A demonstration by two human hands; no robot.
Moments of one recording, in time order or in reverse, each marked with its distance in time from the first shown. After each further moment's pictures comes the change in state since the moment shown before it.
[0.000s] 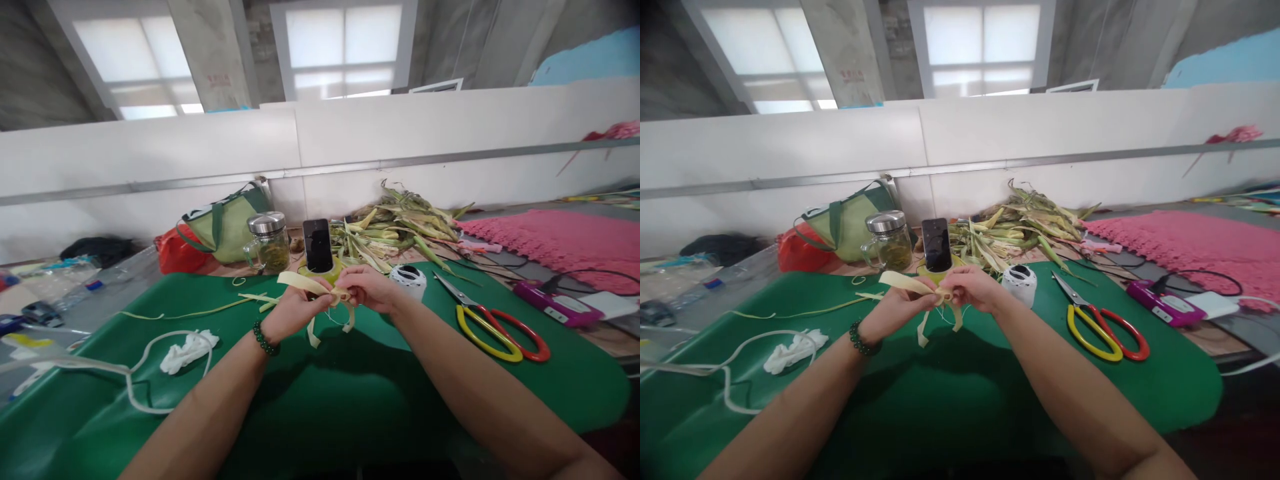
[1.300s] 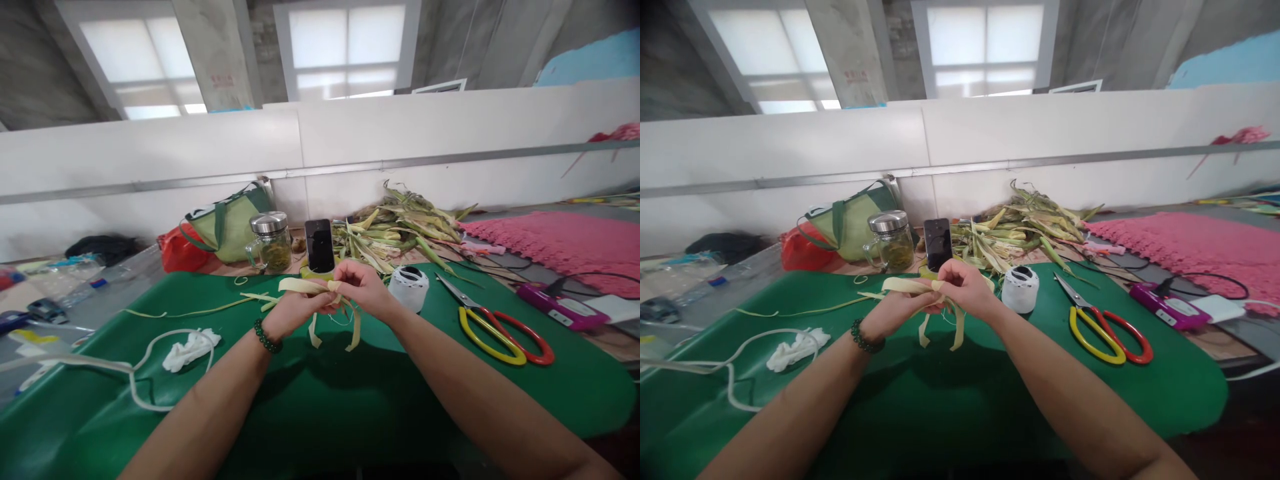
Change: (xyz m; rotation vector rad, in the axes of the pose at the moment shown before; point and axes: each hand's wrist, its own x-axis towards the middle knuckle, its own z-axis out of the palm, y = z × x) left_hand 0.000 0.005 0.002 -0.217 0.023 -0.189; right_hand 0.000 0.013 0.010 -0.387 0.085 -0.591
